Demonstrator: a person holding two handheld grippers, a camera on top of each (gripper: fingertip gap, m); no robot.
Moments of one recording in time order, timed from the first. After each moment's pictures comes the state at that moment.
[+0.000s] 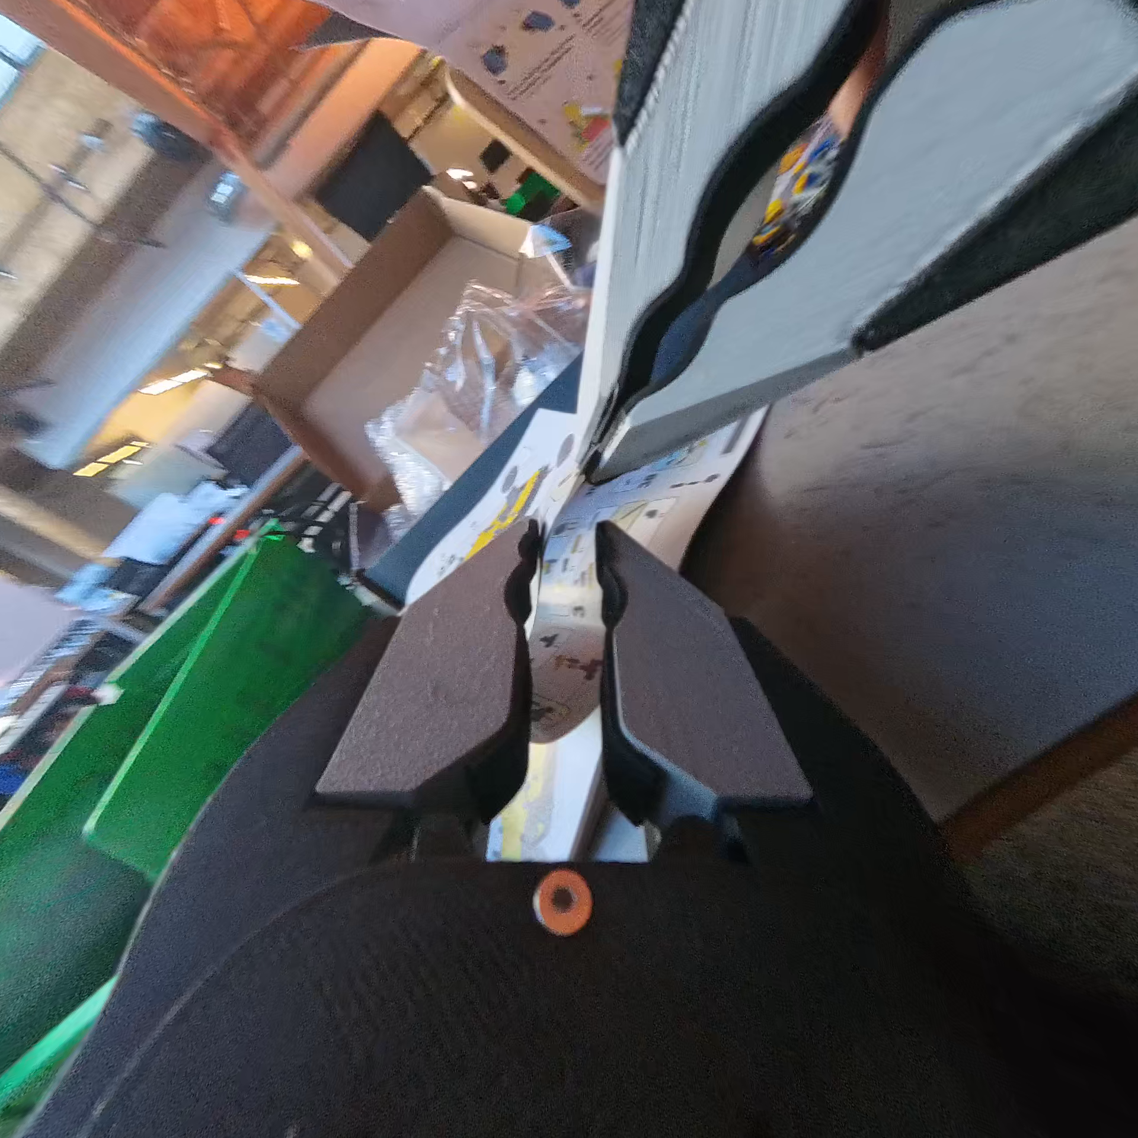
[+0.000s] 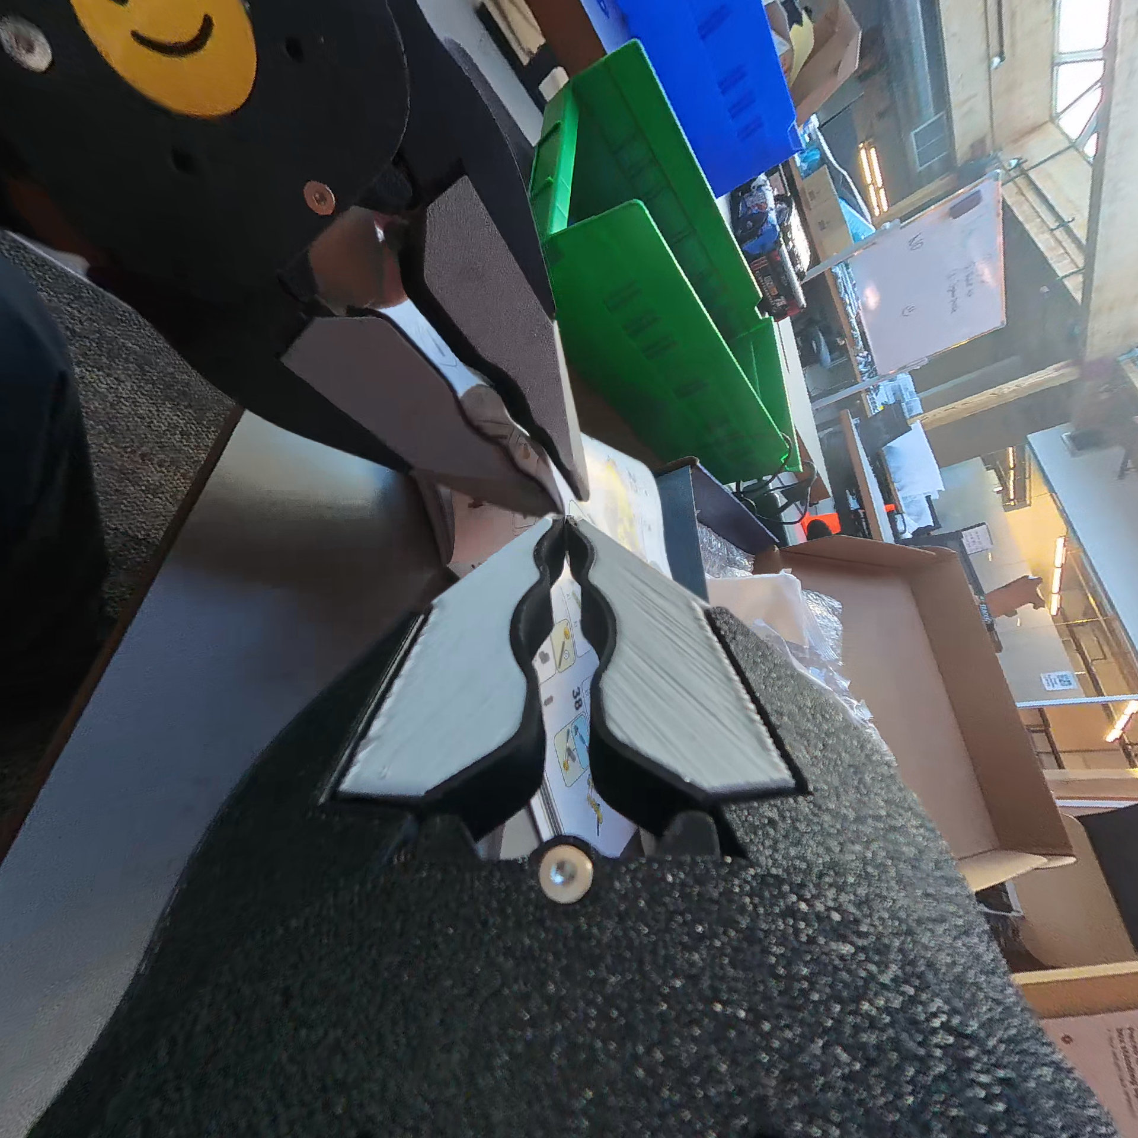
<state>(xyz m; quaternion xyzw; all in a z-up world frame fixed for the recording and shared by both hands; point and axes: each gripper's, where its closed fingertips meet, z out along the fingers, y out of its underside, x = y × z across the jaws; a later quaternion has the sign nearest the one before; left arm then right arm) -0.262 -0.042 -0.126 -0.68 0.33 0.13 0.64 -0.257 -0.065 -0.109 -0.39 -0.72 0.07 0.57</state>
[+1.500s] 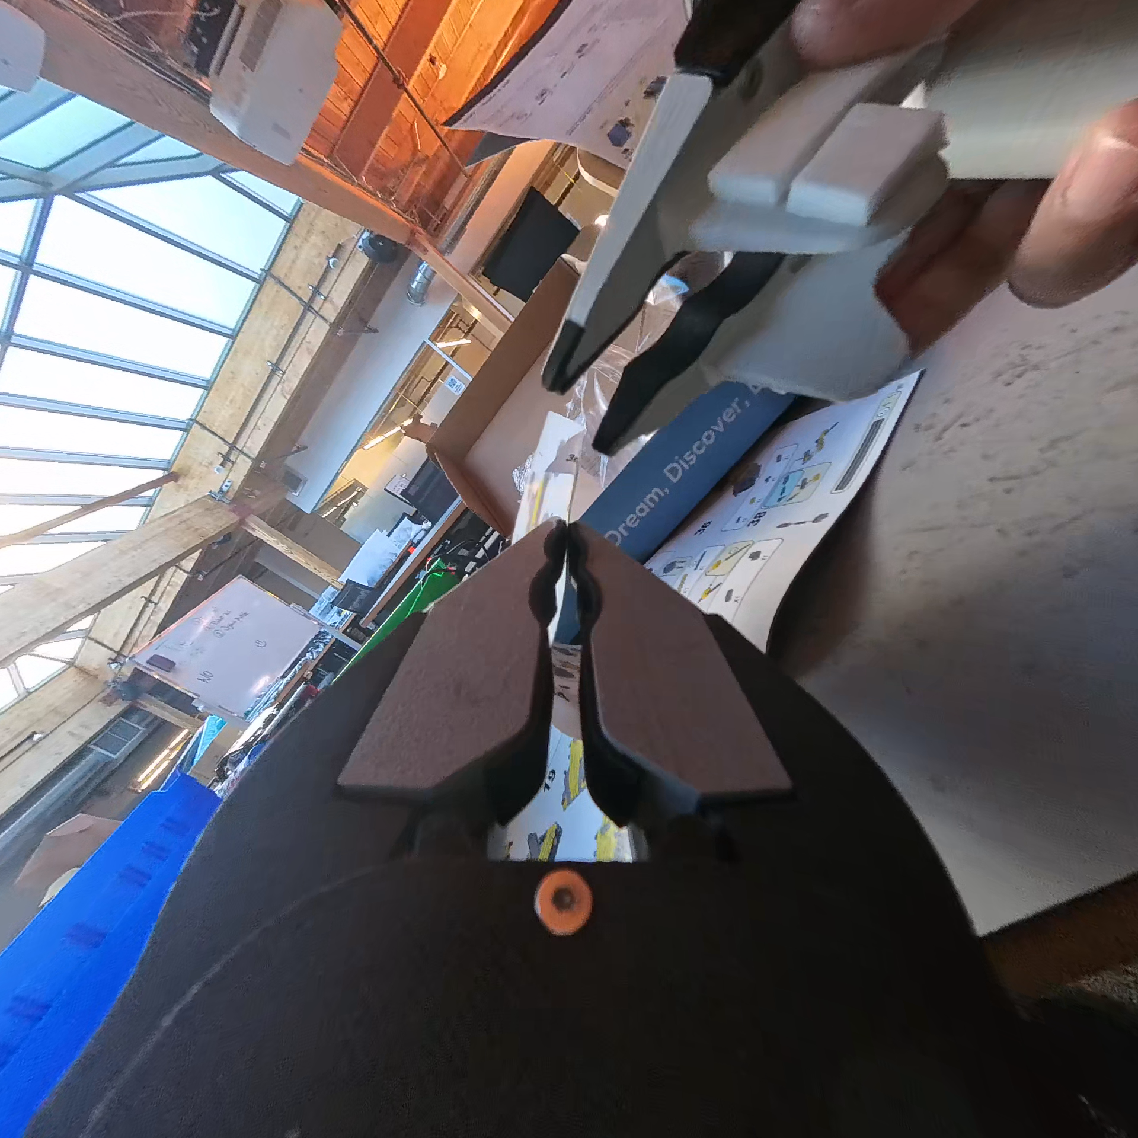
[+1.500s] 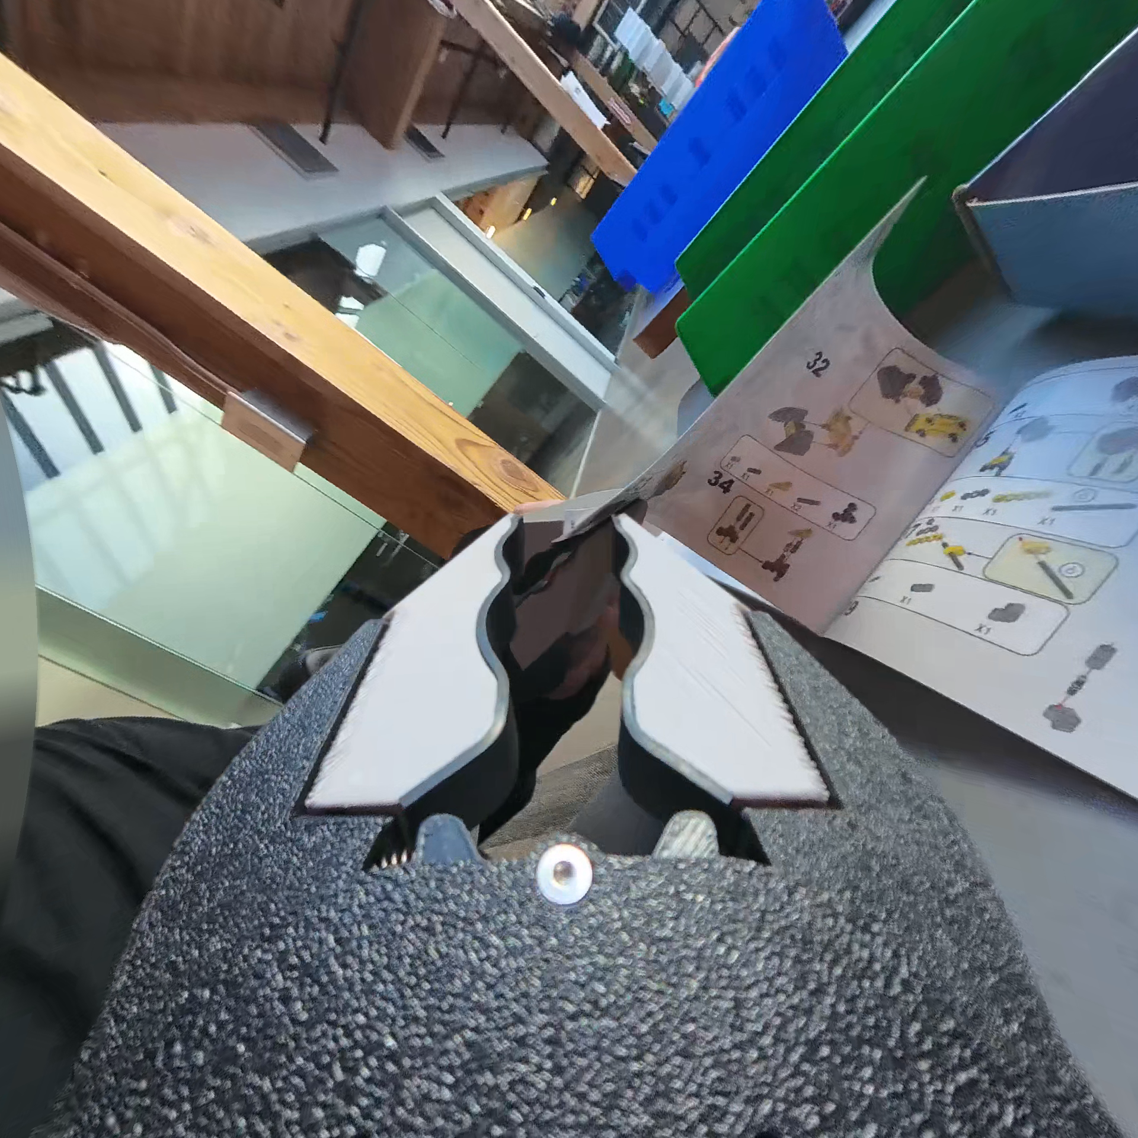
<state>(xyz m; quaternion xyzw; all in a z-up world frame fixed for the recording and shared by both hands) -0.262 -0.046 -0.089 -0.60 0.31 0.27 0.68 -0.243 -0.067 -0.069 -0.61 -0.31 0.71 0.16</state>
